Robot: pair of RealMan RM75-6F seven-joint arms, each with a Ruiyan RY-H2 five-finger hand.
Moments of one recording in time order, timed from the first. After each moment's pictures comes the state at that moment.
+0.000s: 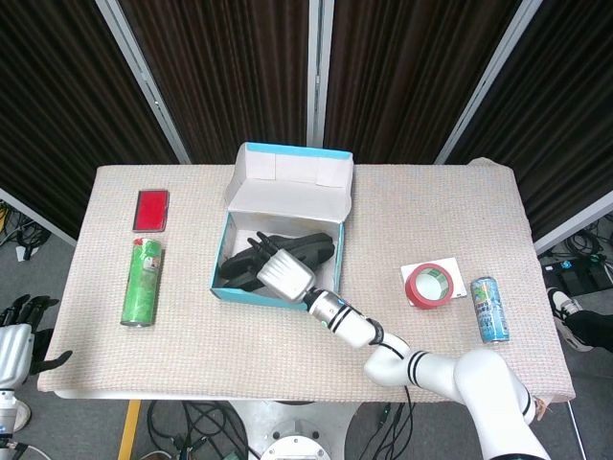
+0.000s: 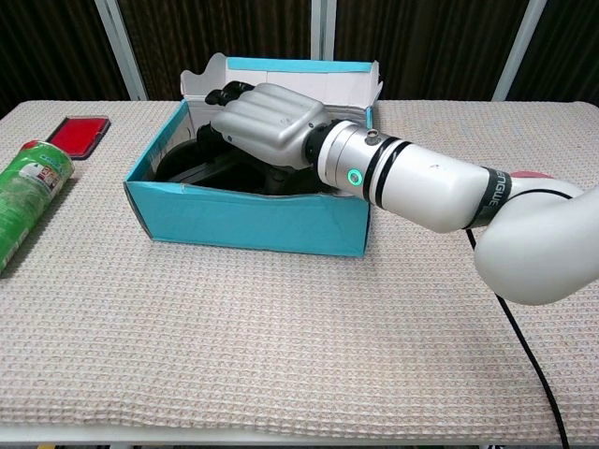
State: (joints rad) left arm -0.03 -1.20 -0.04 -1.50 1.39 1.43 -0.03; right arm 1.09 -1.96 0.18 -0.92 -1.49 0.90 -0.25
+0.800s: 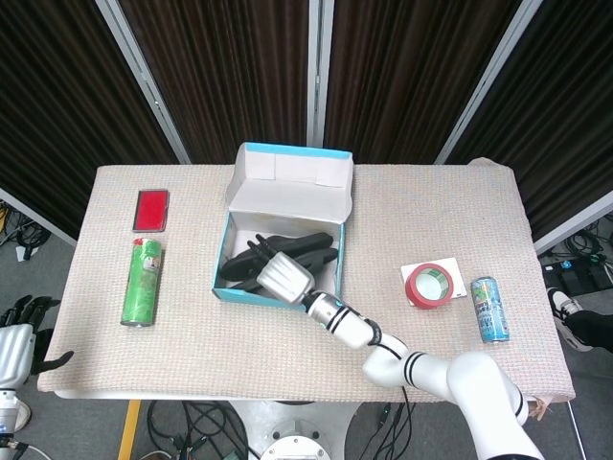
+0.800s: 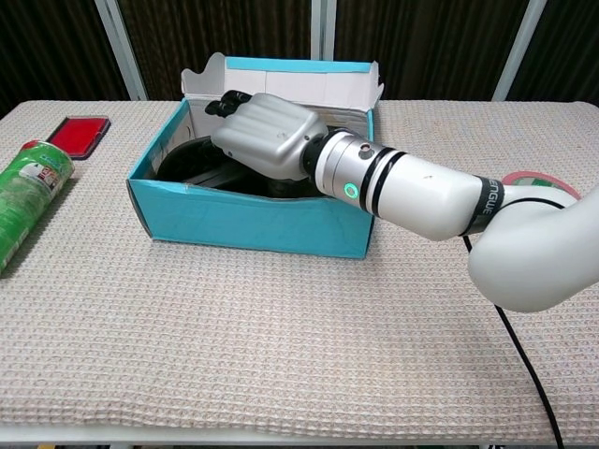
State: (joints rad) left arm -0.03 -1.21 -0.04 -1.49 1.39 1.43 -0.05; right arm 1.10 -1.99 0.15 -0.85 -1.50 0.90 -0.33
